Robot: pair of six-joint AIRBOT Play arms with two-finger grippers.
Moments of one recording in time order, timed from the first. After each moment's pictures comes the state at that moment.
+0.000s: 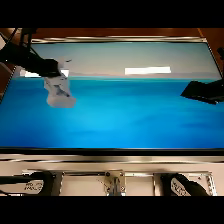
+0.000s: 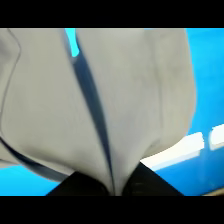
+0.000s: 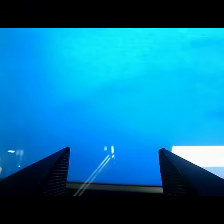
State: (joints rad) left arm -0.19 -1.48 1.89 1.25 -1.49 -1.48; right arm -0.23 -1.08 1.41 -1.29 1.53 1.44
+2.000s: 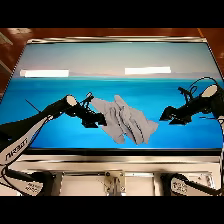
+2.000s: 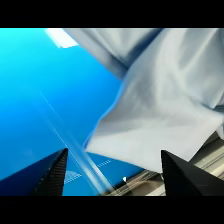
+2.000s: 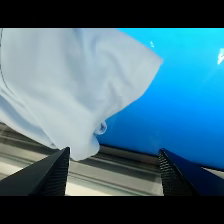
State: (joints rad) left arm -0.39 -1.67 1.10 0.78 -1.04 -1.46; right arm -0.23 -1.35 1.07 -1.16 1.46 1.33
